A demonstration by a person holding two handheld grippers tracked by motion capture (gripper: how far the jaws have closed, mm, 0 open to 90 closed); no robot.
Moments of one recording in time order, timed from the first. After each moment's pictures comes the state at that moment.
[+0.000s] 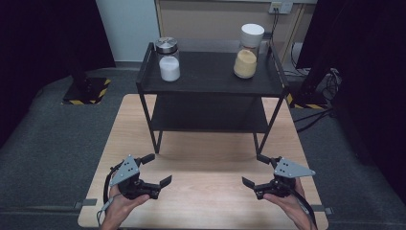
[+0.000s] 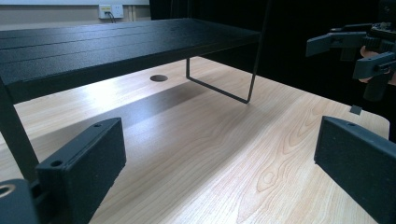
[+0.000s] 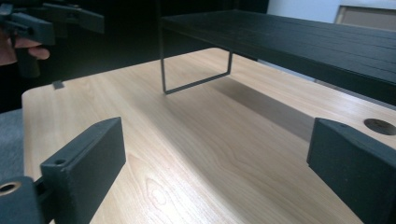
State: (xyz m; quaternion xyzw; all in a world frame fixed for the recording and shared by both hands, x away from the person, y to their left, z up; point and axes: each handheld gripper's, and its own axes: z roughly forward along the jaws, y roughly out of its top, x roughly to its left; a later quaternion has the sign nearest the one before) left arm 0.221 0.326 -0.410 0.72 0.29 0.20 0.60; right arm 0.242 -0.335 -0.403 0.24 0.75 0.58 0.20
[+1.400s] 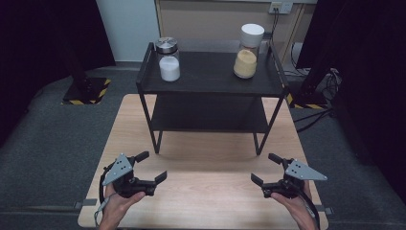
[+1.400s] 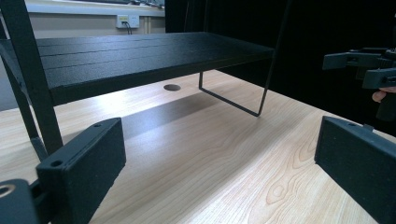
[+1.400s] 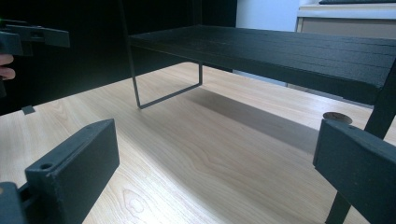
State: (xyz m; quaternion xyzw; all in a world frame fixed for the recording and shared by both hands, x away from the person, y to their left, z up) left arm 0.215 0.334 -0.413 0.69 0.31 0.21 0.61; right arm 0.227 -0.349 -0.418 0.29 0.71 0.60 0.23
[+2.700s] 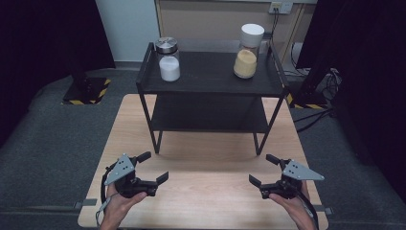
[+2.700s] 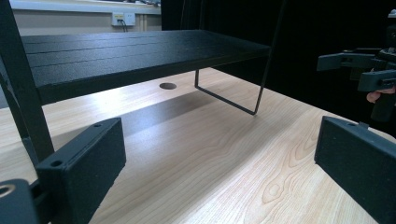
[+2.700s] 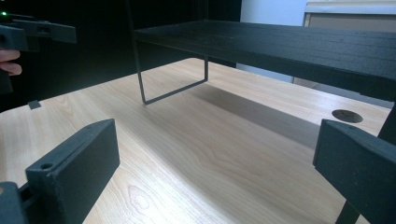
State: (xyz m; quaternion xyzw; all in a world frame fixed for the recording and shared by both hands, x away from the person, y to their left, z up) left arm 0.217 0.331 -0.413 0.70 0.30 0.21 0.61; right arm 0.230 -0.345 -0.419 0.28 0.72 0.60 0.22
